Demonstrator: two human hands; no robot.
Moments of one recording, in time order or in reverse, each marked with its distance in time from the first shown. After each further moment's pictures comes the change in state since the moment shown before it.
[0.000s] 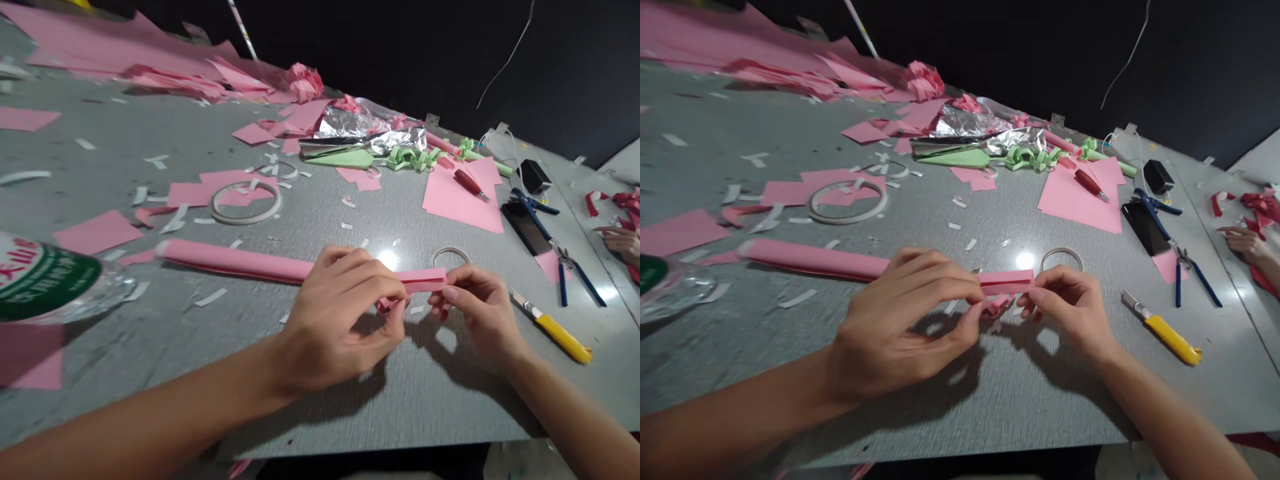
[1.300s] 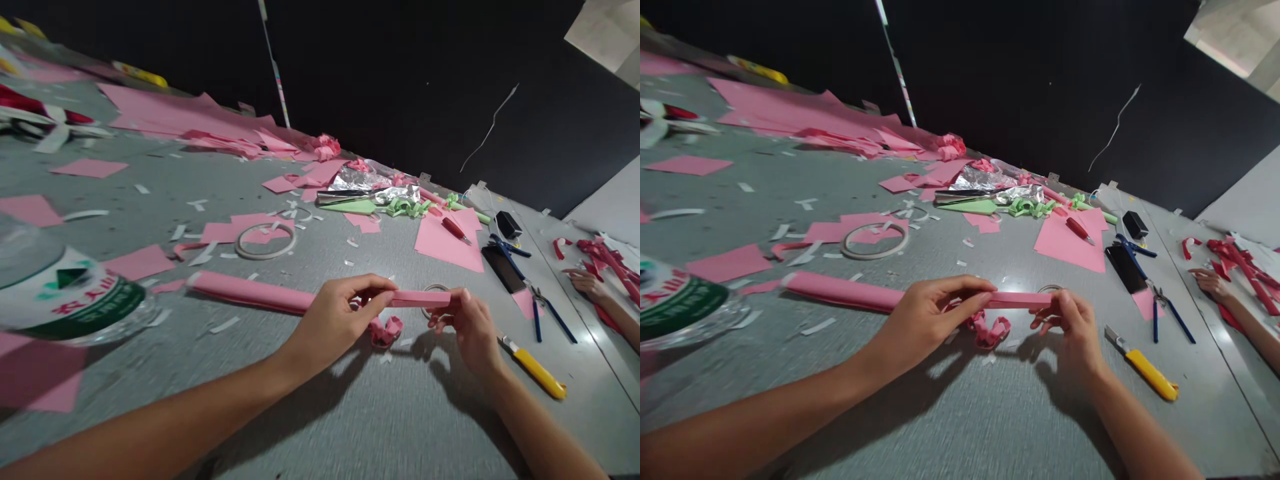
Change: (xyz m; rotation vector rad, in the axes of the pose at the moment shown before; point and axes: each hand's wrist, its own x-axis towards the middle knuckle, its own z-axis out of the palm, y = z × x) left_hand 0.010 -0.020 0.003 -0.433 -0.016 -0.448; right_hand 0.014 -0.001 -0.011 0.023 0.102 -0.129
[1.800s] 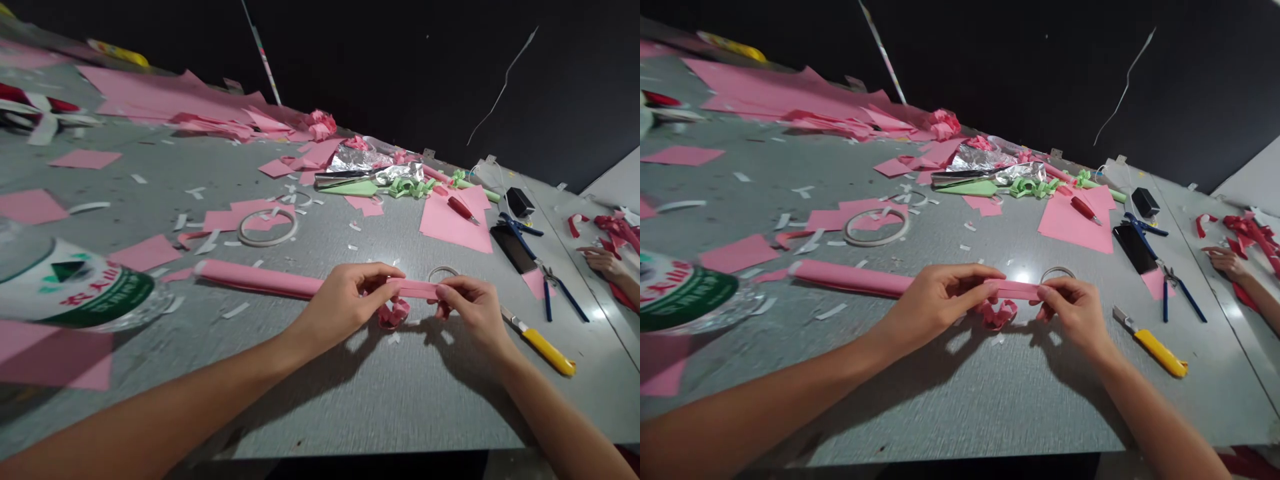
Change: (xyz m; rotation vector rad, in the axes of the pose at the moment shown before) left_hand 0.003 -0.004 -0.002 -0.029 -0.147 -0.140; right_hand 0.002 -0.004 0.000 -0.291 -0.052 0.022
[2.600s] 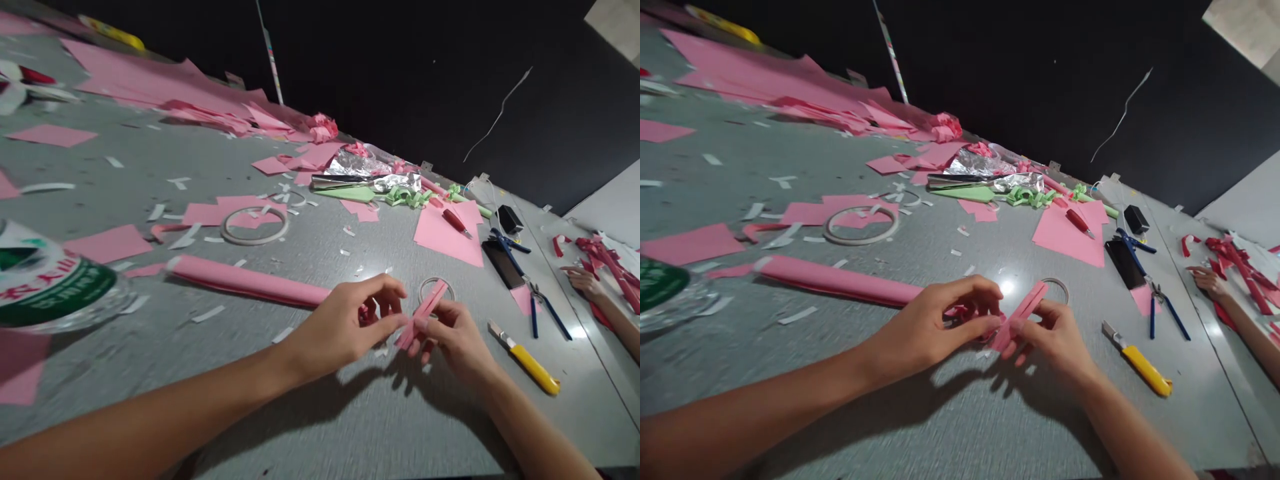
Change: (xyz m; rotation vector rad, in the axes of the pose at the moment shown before) left_hand -0.008 0.003 0.011 -0.108 -0.121 -0.018; right_hand -0.010 0.001 0.015 0.185 -0.242 0.253
